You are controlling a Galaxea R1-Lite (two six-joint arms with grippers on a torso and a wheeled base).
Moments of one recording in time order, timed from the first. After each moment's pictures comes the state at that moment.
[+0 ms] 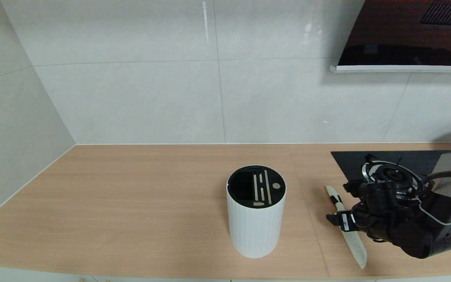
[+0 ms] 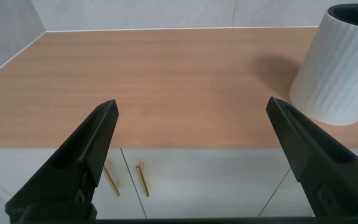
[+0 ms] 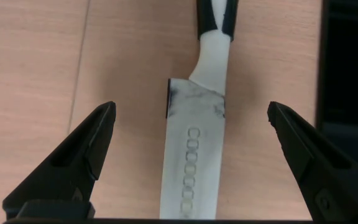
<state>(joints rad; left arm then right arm) 0.01 0.00 0.00 0.00 -0.01 0.01 0.20 2.22 -0.63 -0.91 -0.12 0.03</state>
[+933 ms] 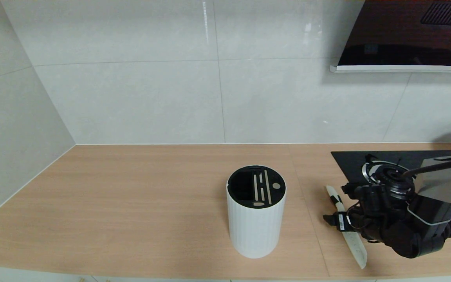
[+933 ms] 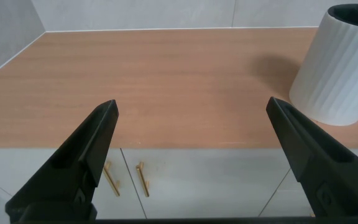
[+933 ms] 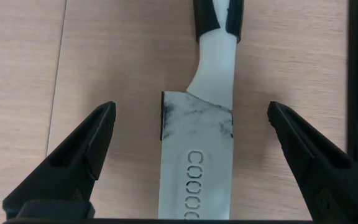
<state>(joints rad) 0.01 0.00 0.00 0.00 -0.01 0.01 0.18 2.30 -0.67 -0.95 -0.11 0.09</state>
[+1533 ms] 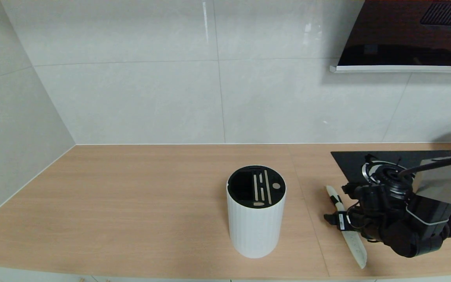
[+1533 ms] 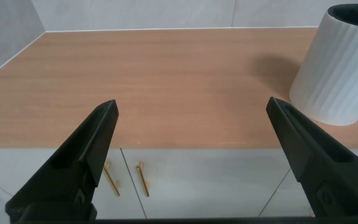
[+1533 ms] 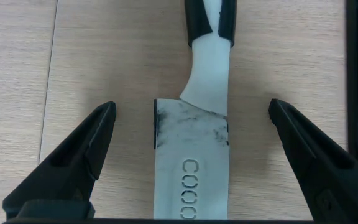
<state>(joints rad) 0.01 0.00 0.00 0.00 -0.01 0.01 0.17 2.33 -0.69 -0.95 -0.11 0.09</state>
